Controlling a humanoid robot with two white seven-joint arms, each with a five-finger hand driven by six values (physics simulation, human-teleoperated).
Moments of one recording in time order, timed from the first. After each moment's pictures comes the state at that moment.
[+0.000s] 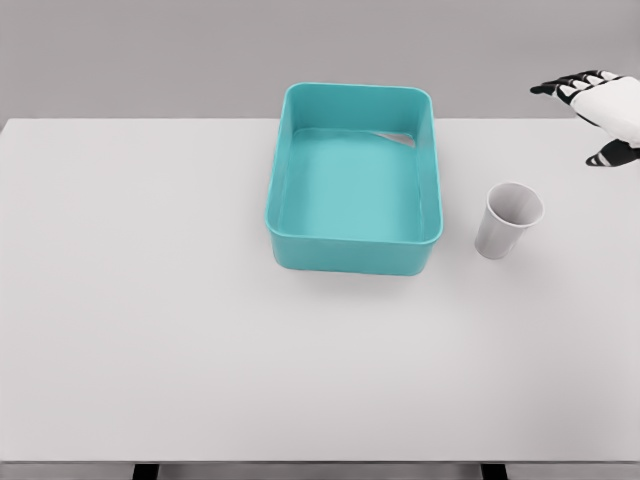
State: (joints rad) left arm 0.02 0.00 -0.12 0.00 0.13 -0.32 -0.08; right arm -0.65 -1.01 0.61 -1.51 0.40 -0.14 0.27
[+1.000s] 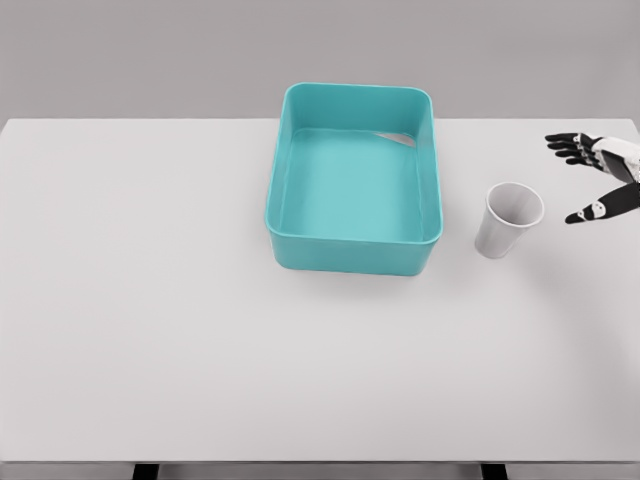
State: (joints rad) left arm 0.02 0.00 -0.12 0.00 0.13 -0.32 -0.08; right arm -0.62 -0.91 0.58 -1.09 -0.42 -0.16 0.61
